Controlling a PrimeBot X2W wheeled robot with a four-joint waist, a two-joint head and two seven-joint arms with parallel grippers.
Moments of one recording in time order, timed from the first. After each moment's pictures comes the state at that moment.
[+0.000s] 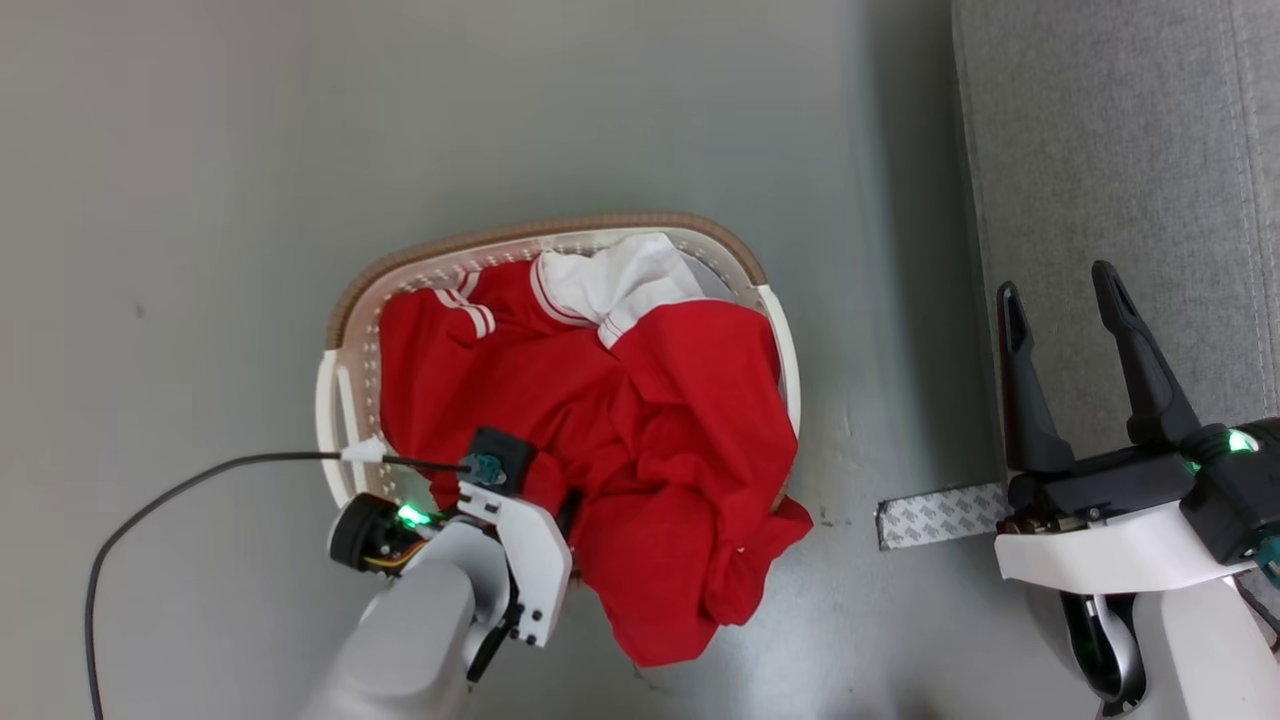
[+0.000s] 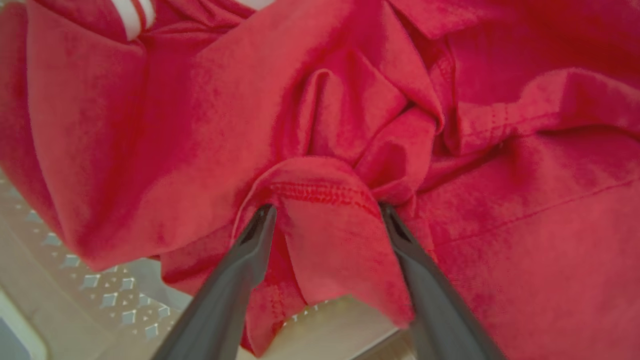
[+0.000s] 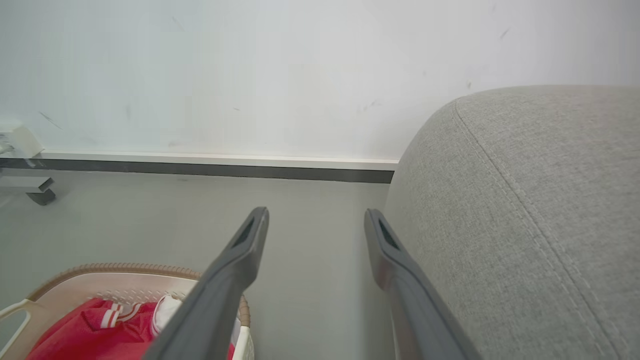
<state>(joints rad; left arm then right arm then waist) -0.70 0.05 -0.51 1.01 -0.17 -0.04 0.01 -0.35 -0.06 0.10 0.06 0.18 0.13 -0.26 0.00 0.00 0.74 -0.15</state>
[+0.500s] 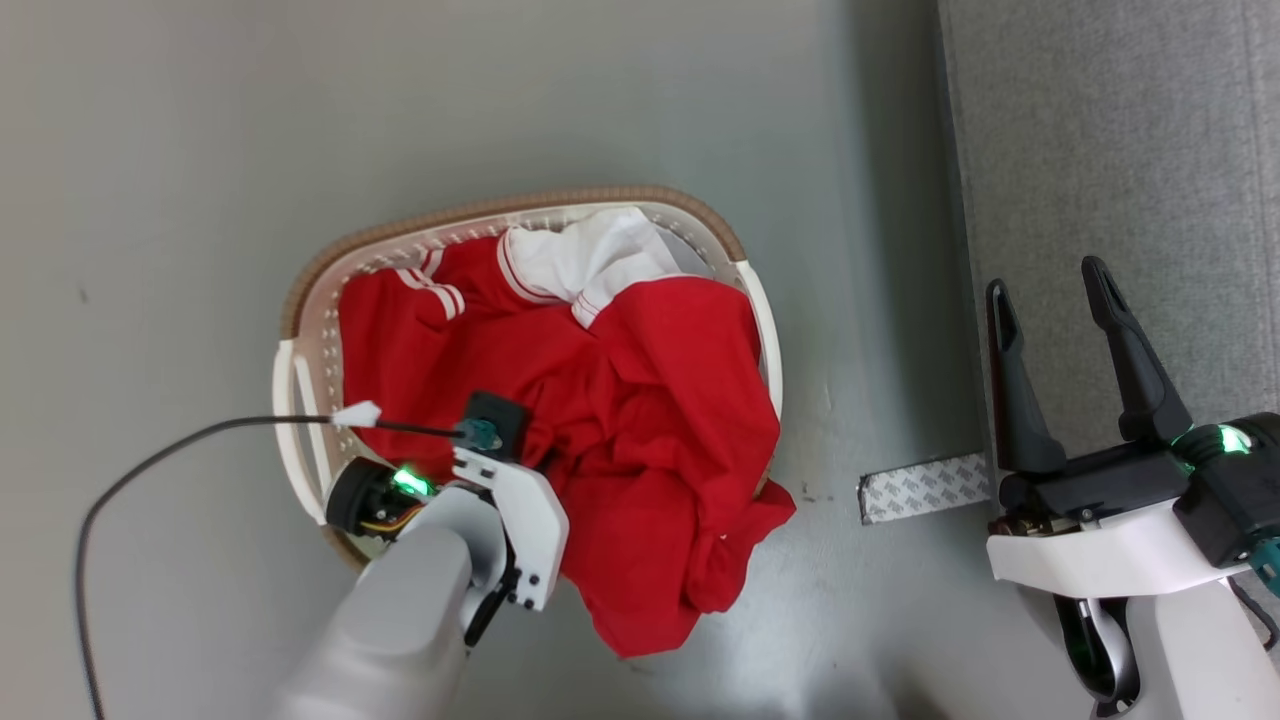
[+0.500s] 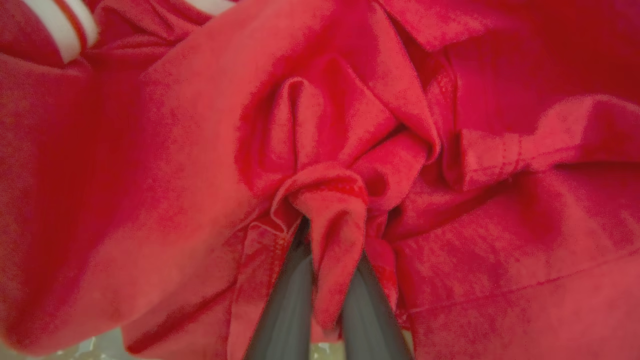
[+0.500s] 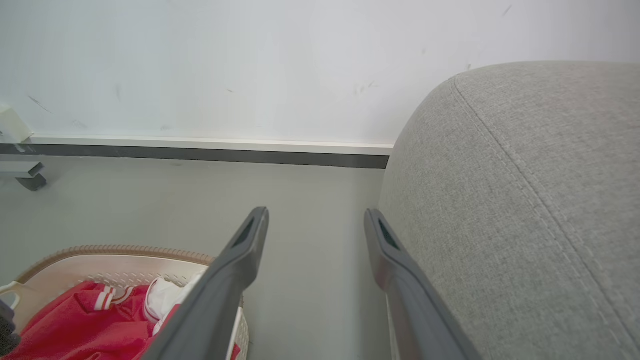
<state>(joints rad) -0.79 0.05 -0.55 1.09 -0.22 -0.06 -0.03 -0.35 -0.05 0.12 0.04 0.18 0.13 -0.26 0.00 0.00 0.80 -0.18</state>
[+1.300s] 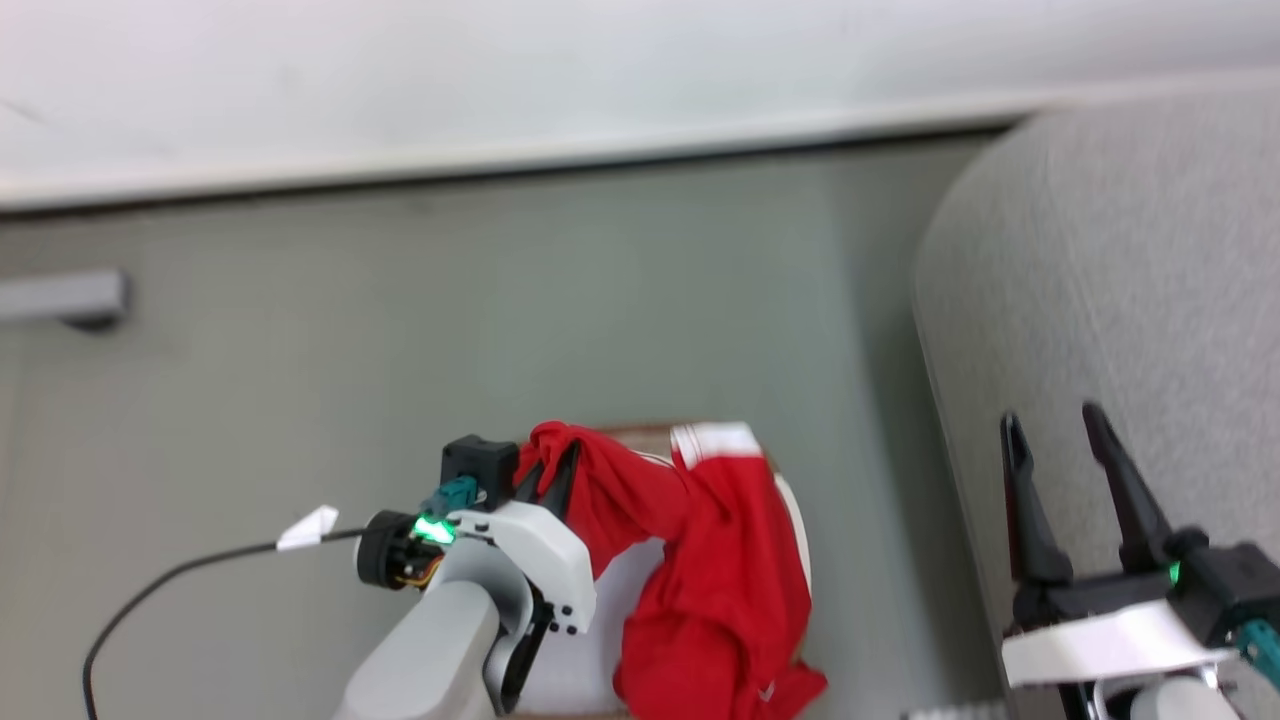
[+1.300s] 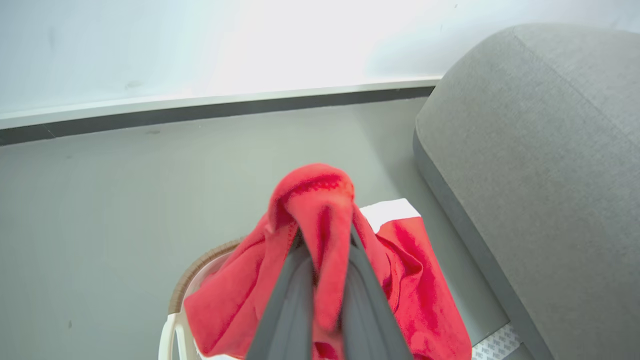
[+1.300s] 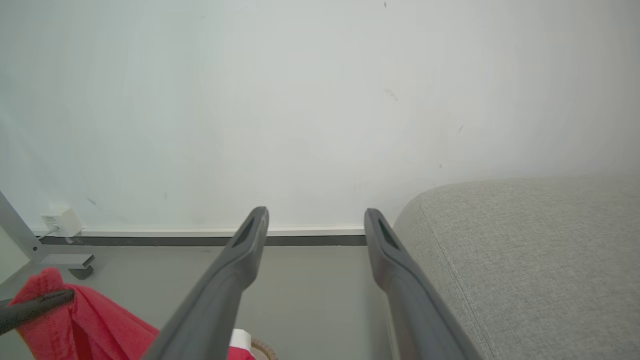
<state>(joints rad) -0.65 0.05 -0.58 0.87 -0.45 0.02 -0.24 -0.20 -0.05 0.07 0.15 0.23 0.13 -0.26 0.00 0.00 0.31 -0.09</state>
